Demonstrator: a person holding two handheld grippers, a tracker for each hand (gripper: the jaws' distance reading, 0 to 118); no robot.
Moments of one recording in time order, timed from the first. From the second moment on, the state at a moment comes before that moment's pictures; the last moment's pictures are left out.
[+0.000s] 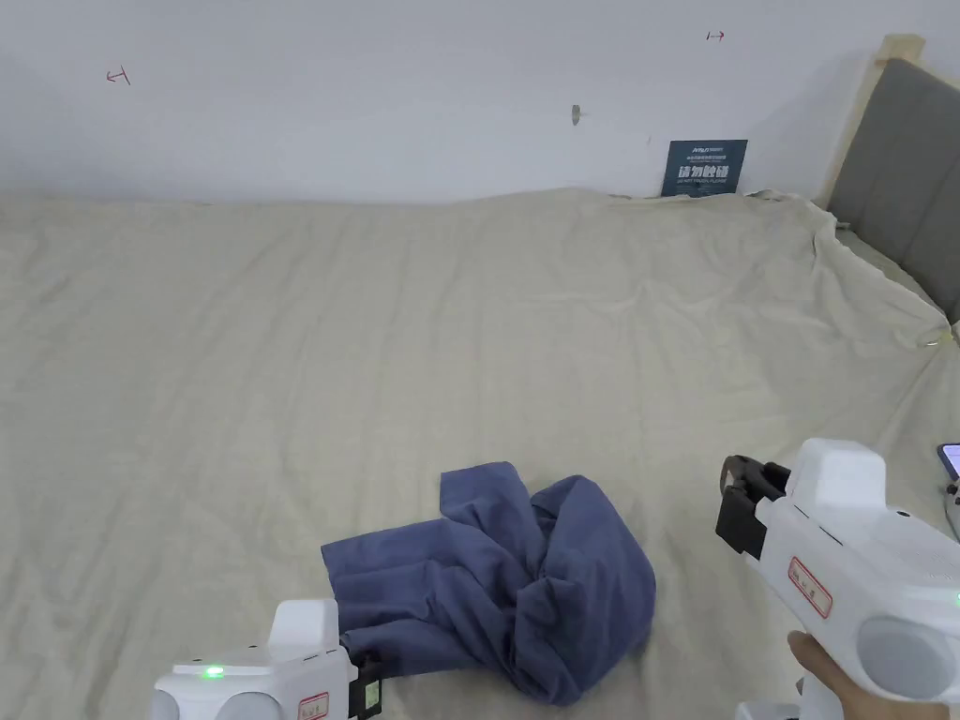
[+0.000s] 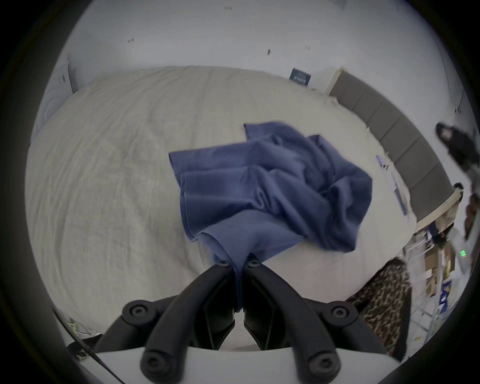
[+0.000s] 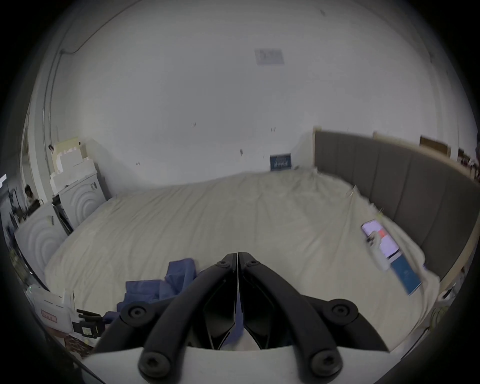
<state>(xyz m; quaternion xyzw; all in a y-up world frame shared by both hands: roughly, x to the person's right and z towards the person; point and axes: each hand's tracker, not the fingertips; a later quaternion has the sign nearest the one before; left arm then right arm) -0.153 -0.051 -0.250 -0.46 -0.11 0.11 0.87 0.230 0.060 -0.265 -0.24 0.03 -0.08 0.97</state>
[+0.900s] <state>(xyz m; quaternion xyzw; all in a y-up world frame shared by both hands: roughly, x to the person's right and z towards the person) -0.162 -0.050 -0.266 -0.46 -0.11 0.12 0.88 0.204 -0.094 -0.453 -0.51 0.09 -0.06 0.85</state>
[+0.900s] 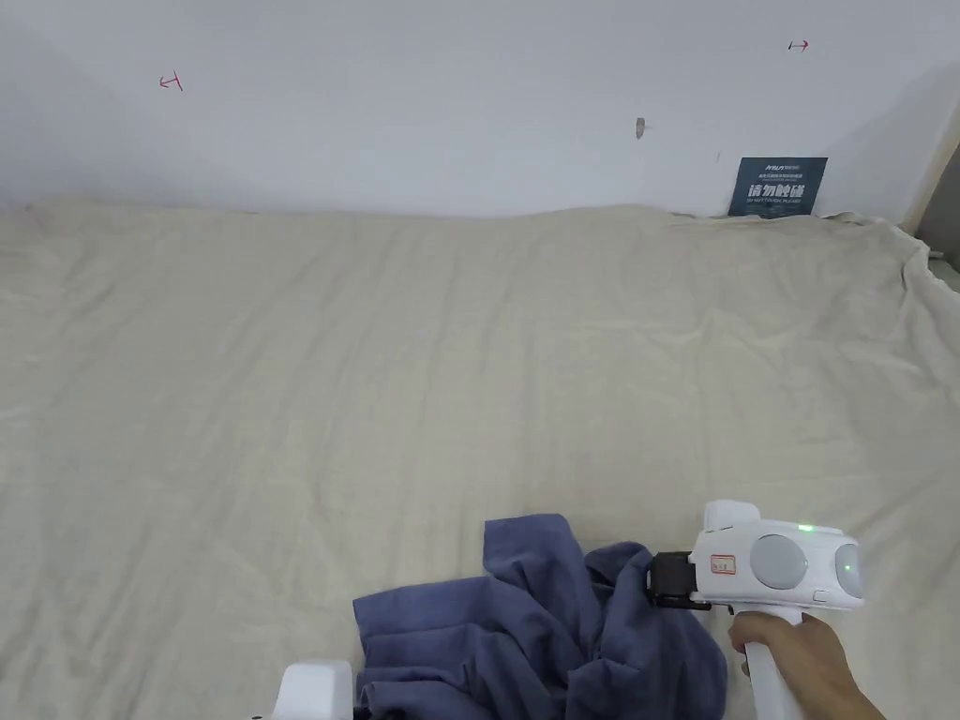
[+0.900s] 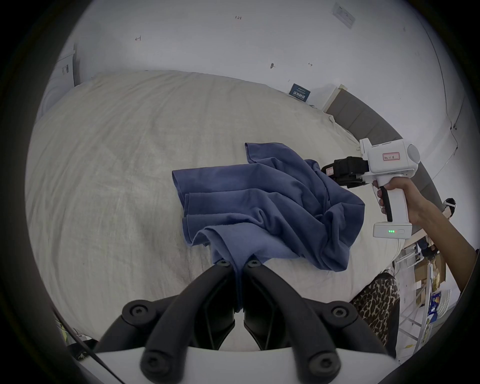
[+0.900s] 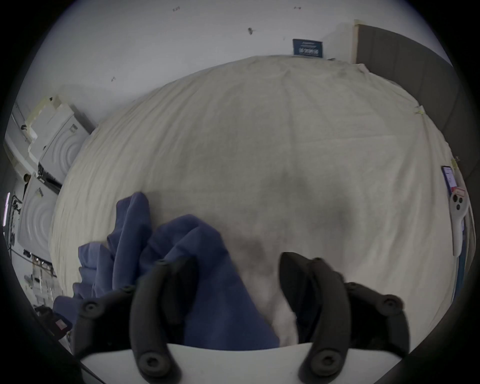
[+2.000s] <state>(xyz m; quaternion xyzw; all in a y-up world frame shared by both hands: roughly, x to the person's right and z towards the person) -0.208 0.059 -0.307 -0.32 -0.10 0.20 0.92 0.286 0.113 -0.368 -0.23 0.07 -0.09 0.97</state>
